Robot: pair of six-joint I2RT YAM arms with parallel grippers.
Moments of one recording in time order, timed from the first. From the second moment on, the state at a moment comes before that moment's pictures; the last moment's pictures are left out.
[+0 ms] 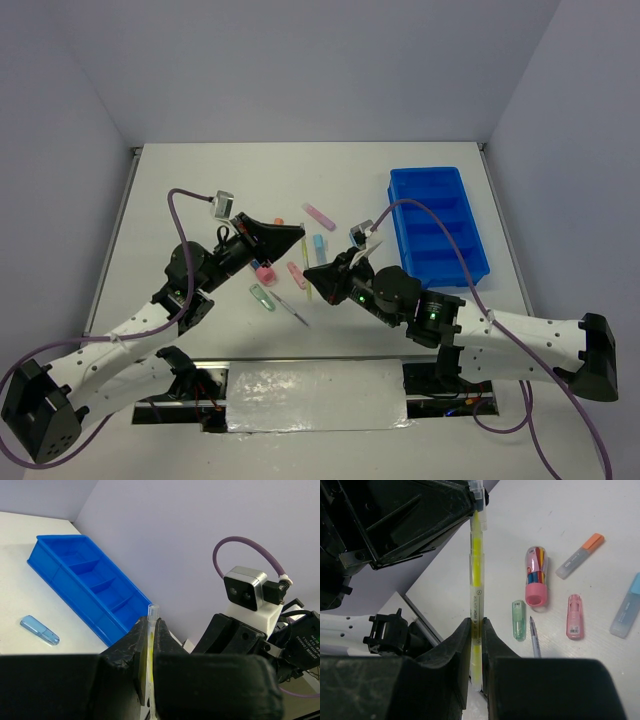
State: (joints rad) left arm -0.66 0.89 0.56 0.59 0.22 -0.79; right arm 1.22 0.92 0.68 0.14 0.38 0.56
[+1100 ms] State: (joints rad) left arm -0.66 0.95 0.59 0.58 0.27 -0.80; right arm 1.22 0.94 0.70 0.15 0.45 0.45
